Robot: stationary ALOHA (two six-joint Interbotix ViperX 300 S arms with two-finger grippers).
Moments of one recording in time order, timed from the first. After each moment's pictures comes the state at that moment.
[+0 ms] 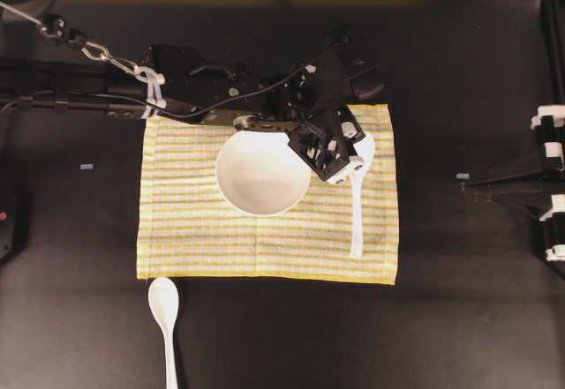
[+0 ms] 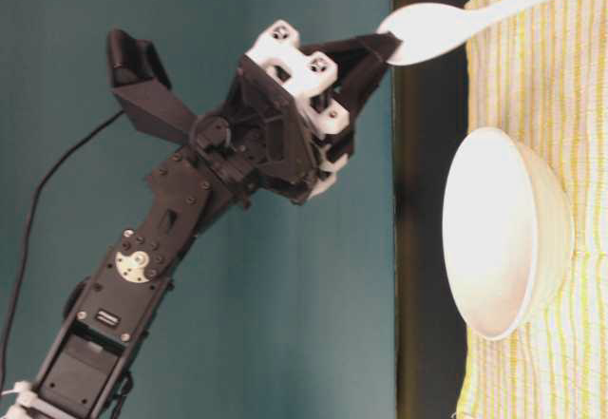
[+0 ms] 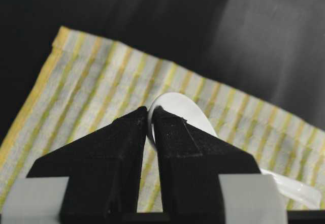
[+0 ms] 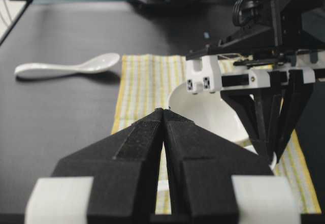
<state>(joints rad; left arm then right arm) 0.18 0.38 0.07 0.04 0.29 -0.26 0.07 -1.07 1.26 0.00 -0.07 -0.01</state>
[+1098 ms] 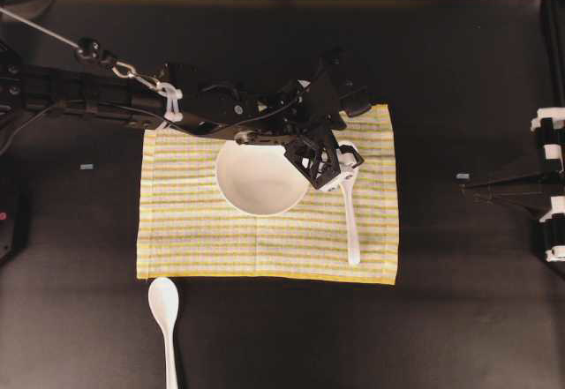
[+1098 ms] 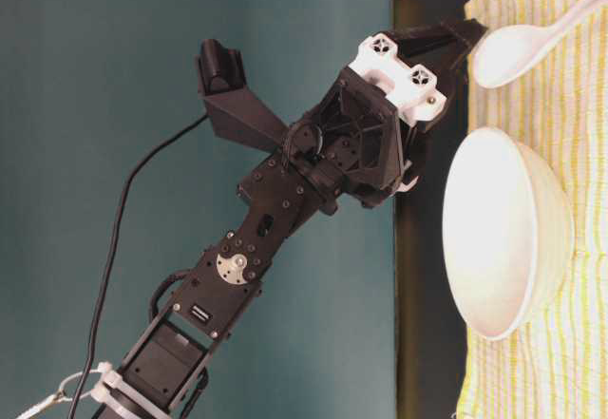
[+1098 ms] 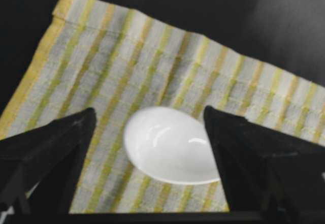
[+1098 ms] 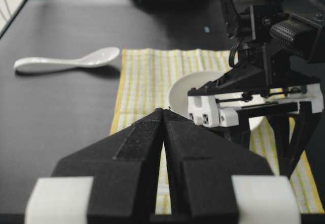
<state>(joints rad) 0.19 0.47 0.13 0.04 0.13 -0.24 0.07 -1.08 1.28 0.00 -0.07 -0.01</state>
